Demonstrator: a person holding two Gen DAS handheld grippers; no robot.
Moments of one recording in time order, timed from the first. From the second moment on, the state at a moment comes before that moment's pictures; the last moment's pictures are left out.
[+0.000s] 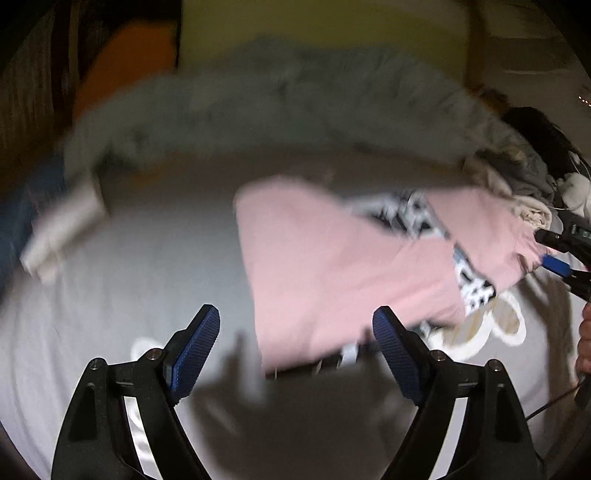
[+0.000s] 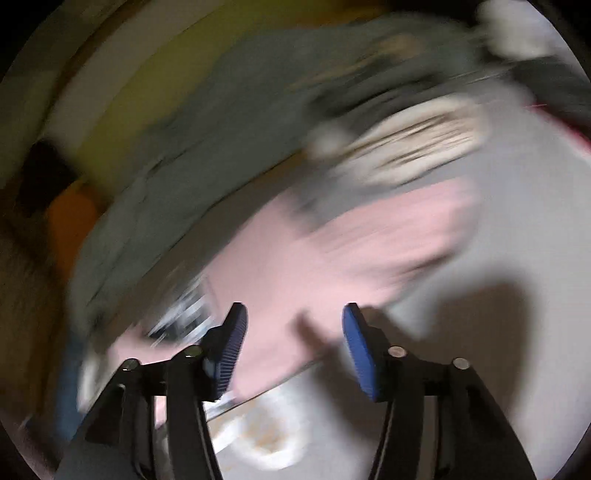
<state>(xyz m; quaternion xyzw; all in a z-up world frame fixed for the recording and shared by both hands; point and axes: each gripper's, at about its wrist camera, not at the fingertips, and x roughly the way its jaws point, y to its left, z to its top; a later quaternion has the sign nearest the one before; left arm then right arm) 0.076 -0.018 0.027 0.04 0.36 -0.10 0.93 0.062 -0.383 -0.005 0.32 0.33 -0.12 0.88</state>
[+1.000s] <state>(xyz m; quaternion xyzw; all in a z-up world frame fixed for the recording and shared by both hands) 0.087 0.055 0.039 -0.20 0.43 -0.09 0.88 0.099 -0.309 0.042 0.18 0.22 -0.07 0.96</state>
